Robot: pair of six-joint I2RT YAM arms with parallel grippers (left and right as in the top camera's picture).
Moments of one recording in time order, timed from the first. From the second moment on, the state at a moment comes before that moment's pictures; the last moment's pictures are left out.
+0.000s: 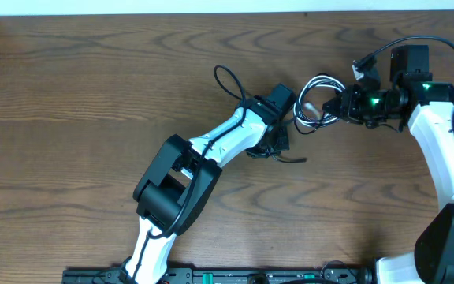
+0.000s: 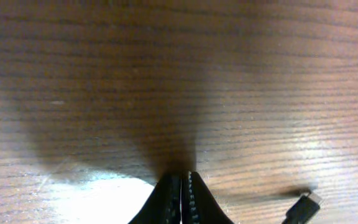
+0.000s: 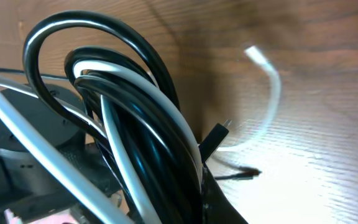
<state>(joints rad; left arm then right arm) -0.69 2.13 1.50 -0.73 0.18 -0.78 -0.04 1.64 1.29 -0.84 -0.70 0.23</state>
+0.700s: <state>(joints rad) -0.48 1.62 1.49 -0.76 0.29 -0.46 -0.11 1.64 1.29 -0.88 -0.62 0.43</state>
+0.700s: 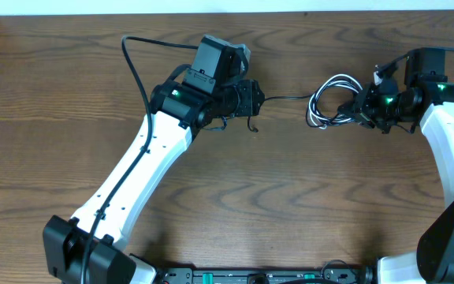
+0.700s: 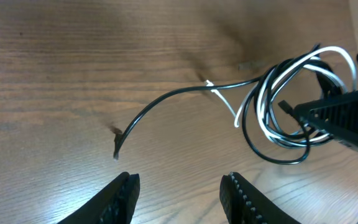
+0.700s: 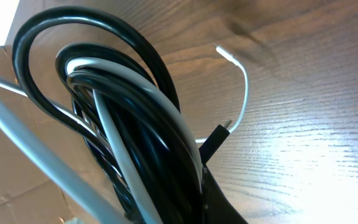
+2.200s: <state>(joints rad) -0.48 1.92 1.49 -0.79 0.36 -0.80 -0.05 1.64 1.29 -0.89 -0.76 0.27</state>
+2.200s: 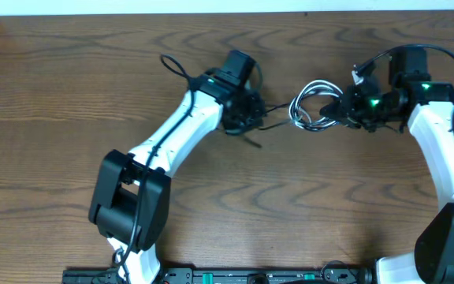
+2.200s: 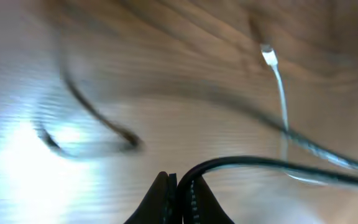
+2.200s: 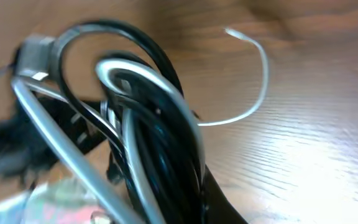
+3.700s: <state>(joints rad) -0.57 1.82 1.49 -0.58 0.46 -0.66 0.02 1.64 1.29 -0.81 -0.79 0.26</state>
